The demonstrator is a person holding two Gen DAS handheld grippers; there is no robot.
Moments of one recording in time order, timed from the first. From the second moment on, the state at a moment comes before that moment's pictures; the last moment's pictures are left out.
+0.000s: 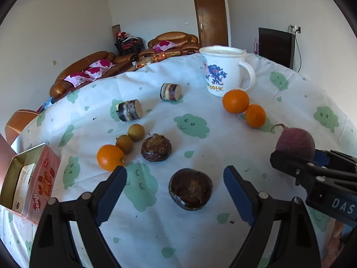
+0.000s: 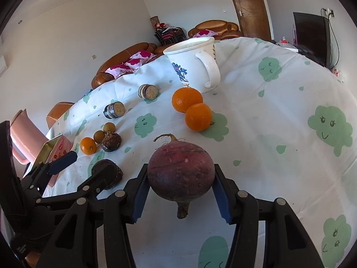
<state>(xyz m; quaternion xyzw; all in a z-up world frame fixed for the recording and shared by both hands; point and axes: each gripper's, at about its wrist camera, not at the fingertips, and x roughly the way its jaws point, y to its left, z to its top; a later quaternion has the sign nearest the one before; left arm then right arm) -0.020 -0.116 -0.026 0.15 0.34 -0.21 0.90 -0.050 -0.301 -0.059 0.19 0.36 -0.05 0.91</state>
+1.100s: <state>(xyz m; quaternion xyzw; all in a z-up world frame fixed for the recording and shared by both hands) 0.001 0.032 0.022 0.02 0.28 -0.21 0.94 -0.040 -0.218 -0.021 0.09 0.31 -0.03 0.95</state>
